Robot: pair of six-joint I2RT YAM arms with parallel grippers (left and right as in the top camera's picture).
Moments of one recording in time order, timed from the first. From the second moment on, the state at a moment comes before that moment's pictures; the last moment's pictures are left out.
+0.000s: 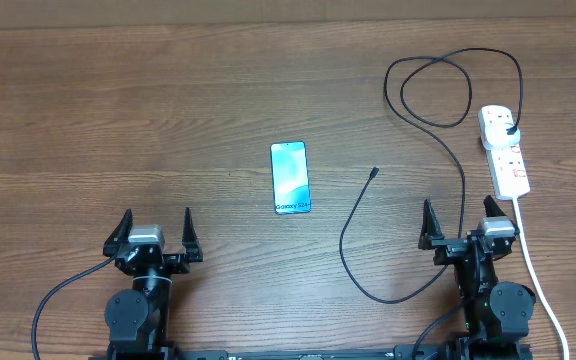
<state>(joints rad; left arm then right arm) -0.02 0.01 0.01 -0.08 -0.04 -0.02 -0.02 0.01 0.02 -0.03 -0.08 -0.01</state>
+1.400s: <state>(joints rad) -0.02 1.16 1.59 -1.21 0.57 -0.28 -0.02 0.01 0.02 -0.03 -0.08 -0.01</state>
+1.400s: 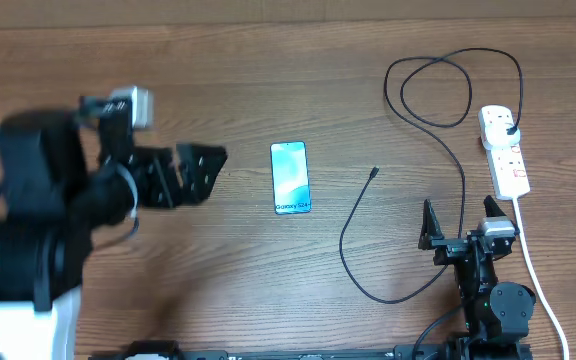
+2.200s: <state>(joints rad) -0.43 1.95 1.95 -1.46 0.09 -0.61 -0.02 0.01 0.02 -0.03 -0.08 -0.01</state>
